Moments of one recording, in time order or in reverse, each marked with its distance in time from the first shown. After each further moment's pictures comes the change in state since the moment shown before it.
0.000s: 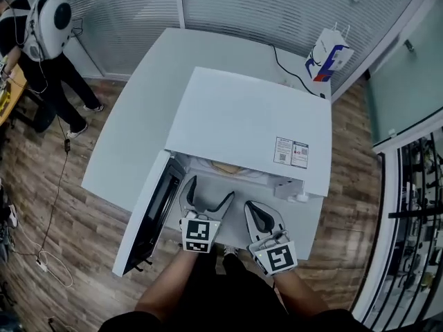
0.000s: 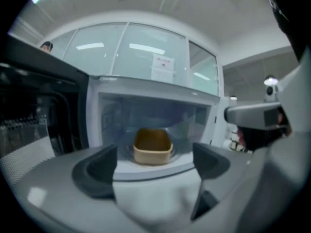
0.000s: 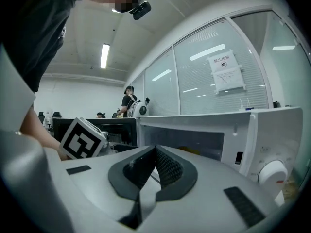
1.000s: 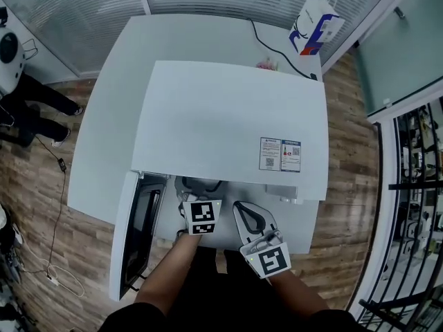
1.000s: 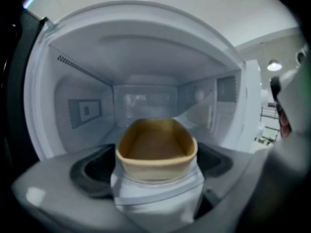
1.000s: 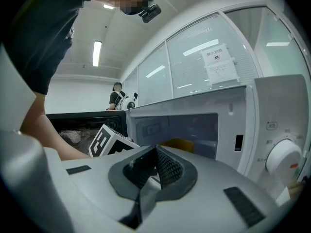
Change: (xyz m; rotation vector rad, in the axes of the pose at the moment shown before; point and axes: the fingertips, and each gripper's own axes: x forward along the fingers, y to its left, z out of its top) left arm 0.098 0.007 -0.024 0.079 0.067 0.042; right arm 0.019 -0.021 -0.022 0.064 0.011 -0.054
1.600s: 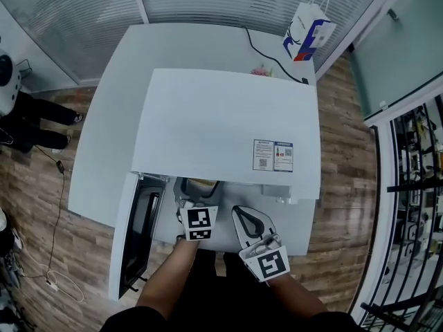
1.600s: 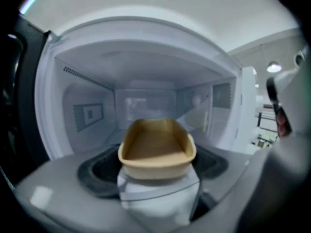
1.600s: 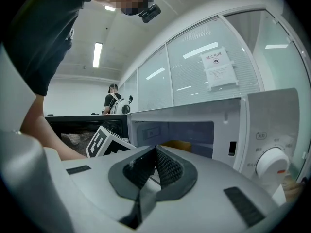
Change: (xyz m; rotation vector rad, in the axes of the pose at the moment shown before) left arm -0.016 -0.003 0.006 -0.007 -0.019 0.009; right arm -0.013 0.002 0.009 -0.003 -0.024 -0.009
